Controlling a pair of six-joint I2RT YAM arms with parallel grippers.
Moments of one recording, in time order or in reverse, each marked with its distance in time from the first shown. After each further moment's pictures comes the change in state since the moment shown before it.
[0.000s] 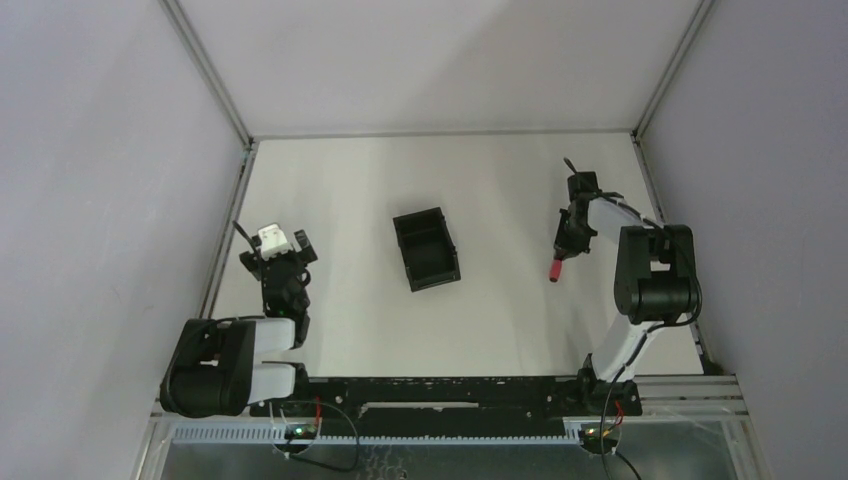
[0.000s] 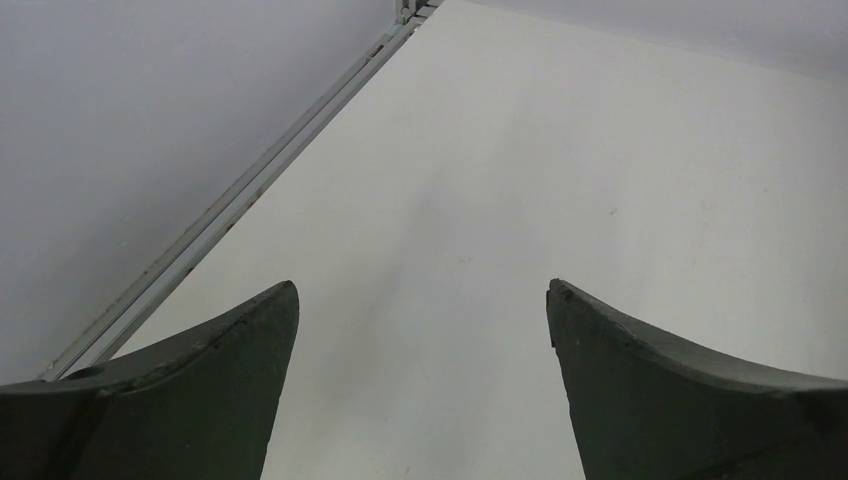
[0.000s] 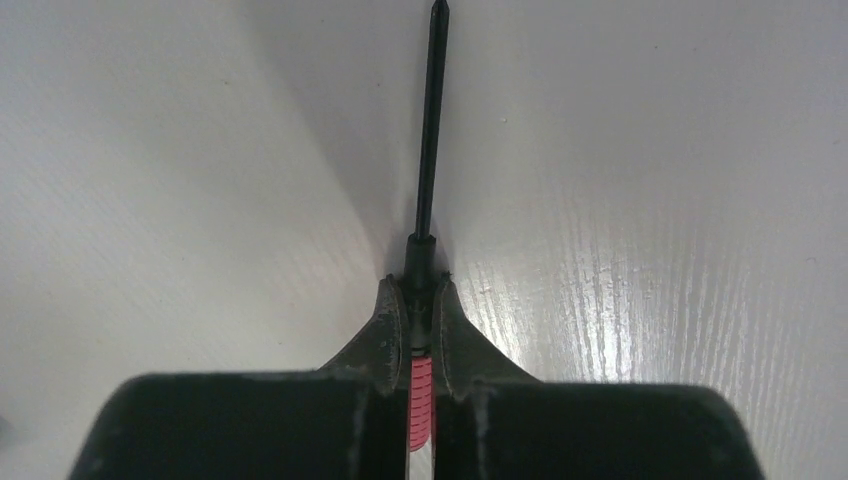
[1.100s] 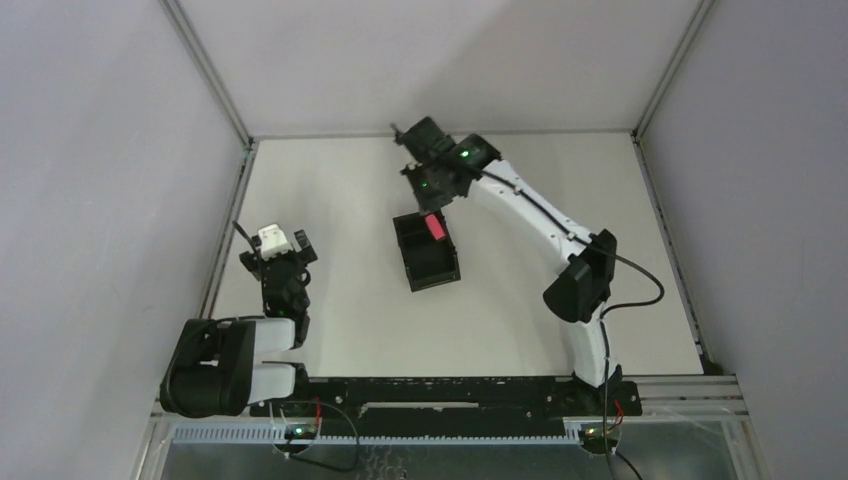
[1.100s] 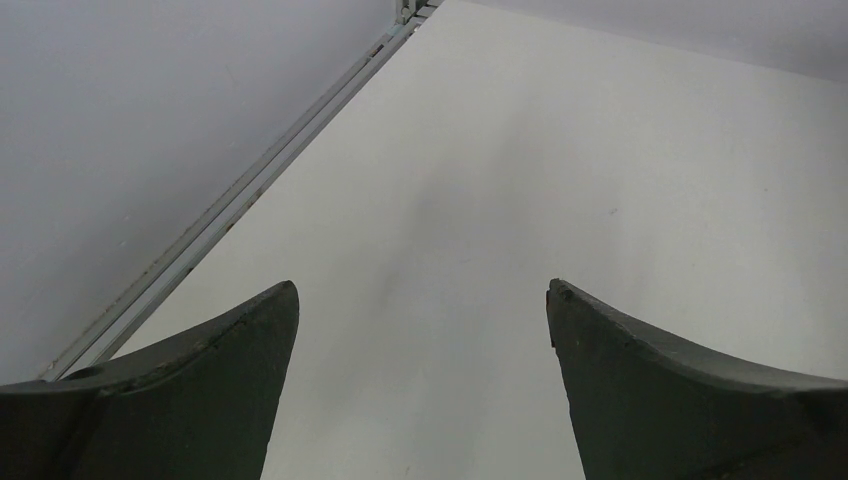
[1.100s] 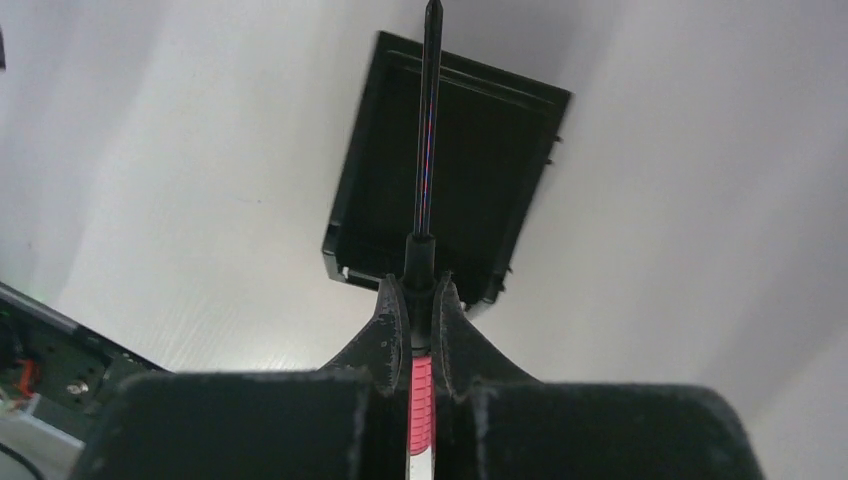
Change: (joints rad) left arm 0.000 0.000 0.000 0.000 0.000 0.000; right arm 0.726 0.234 1.102 -0.574 0.065 -0.089
